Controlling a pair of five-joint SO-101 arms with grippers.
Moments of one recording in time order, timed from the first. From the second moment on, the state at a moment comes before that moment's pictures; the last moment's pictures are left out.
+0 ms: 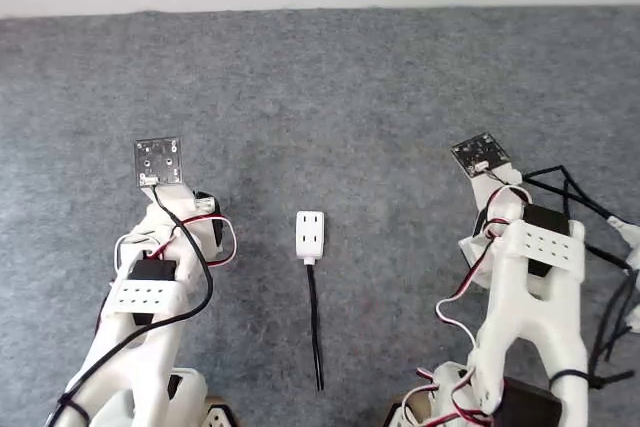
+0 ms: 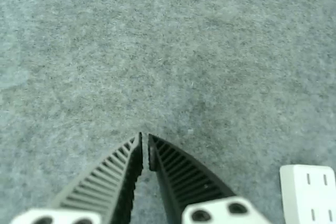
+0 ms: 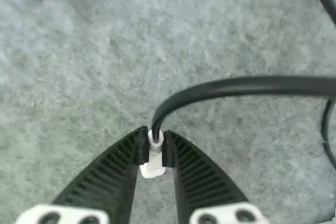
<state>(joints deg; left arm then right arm) -2.9 -34.1 72.6 19.4 12.5 16.7 -21.6 46.1 58.8 40.7</state>
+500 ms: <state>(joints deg) -2.9 -34.1 72.6 19.4 12.5 21.8 -15.5 40.4 56.4 37.5</state>
